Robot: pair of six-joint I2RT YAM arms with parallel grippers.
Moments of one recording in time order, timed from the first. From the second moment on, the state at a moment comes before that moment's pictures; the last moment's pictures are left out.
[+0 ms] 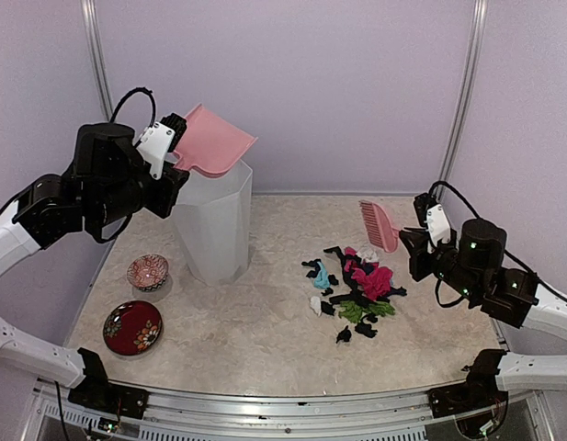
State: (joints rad) left arm -0.91 1.14 1.35 -0.58 -0.57 0.12; right arm 0.77 0.76 0.58 -0.03 0.37 -0.08
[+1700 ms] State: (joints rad) left arm -1.28 1.54 0.86 -0.32 -0.03 -0.47; right arm 0.67 1.42 1.01 -0.51 0.44 -0.12
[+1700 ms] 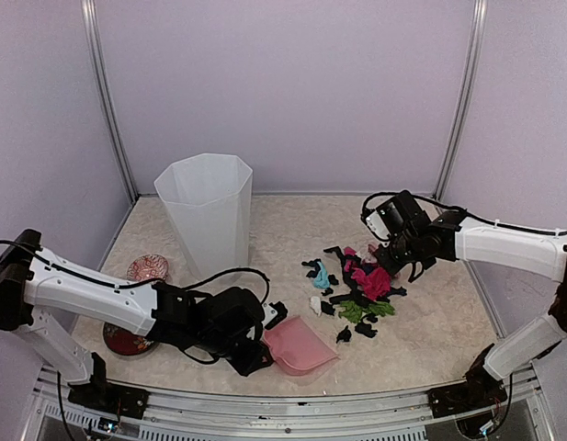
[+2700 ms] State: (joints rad) left arm -1.17 1.76 0.98 -0.14 -0.07 -0.52; right arm 0.95 1.33 1.02 -0.57 0.12 -0.03
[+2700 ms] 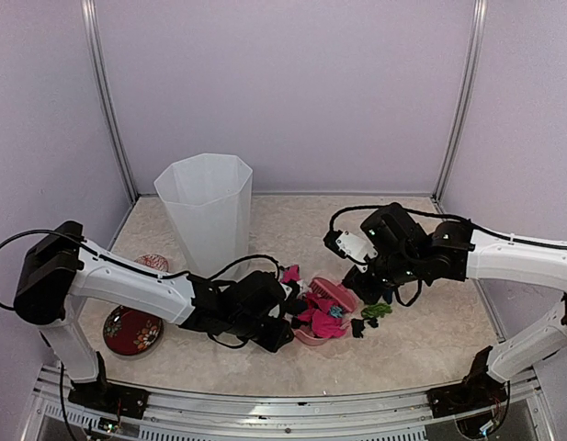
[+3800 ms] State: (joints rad) left arm -1.25 1.59 0.89 -0.05 -0.28 -0.48; right arm 0.95 1.12 0.99 -0.59 0.55 0.12
